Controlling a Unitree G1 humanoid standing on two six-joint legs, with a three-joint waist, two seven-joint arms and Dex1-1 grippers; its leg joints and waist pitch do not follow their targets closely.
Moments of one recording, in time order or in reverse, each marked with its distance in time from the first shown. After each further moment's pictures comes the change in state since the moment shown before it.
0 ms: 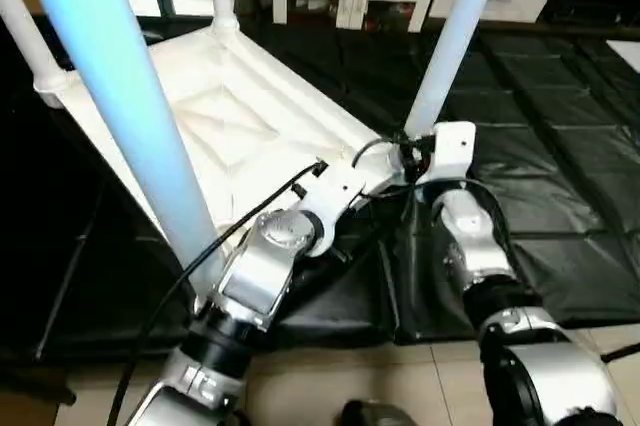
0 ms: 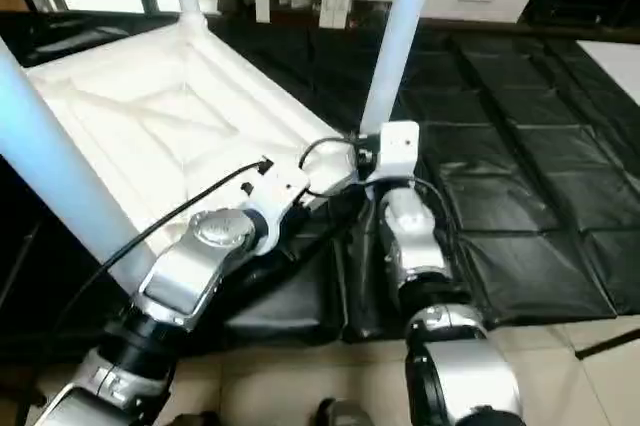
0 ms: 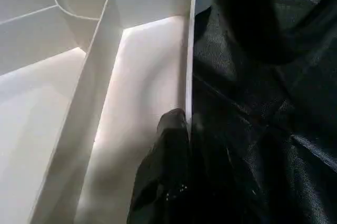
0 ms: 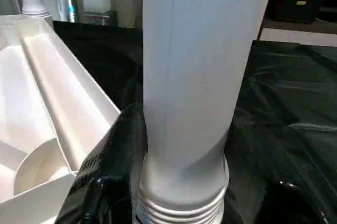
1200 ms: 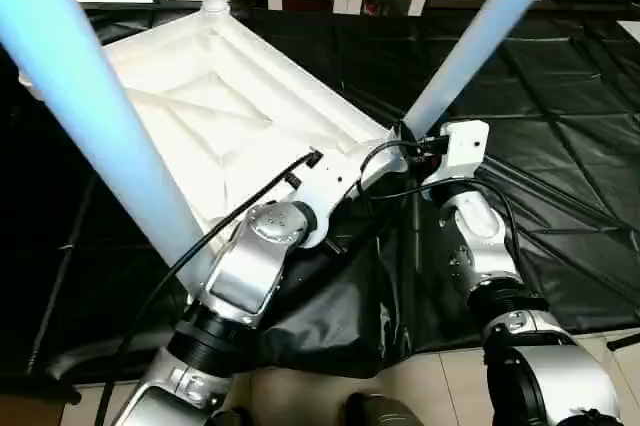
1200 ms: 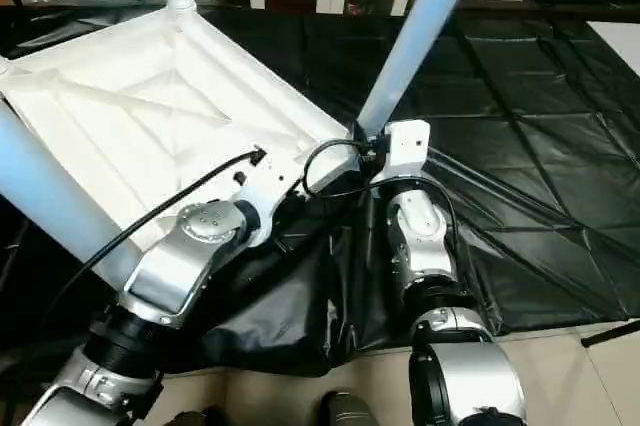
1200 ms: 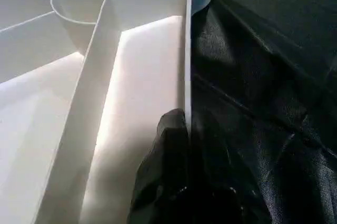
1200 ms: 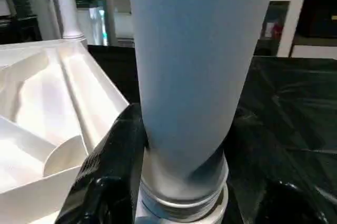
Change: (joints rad) left arm -0.001 0.066 -0.014 -0.076 -0.022 -0.003 -0.015; right arm 0.001 -0.010 -0.055 0.005 0.051 -0.127 0.256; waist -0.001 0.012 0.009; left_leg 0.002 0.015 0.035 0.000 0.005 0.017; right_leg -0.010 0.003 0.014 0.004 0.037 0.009
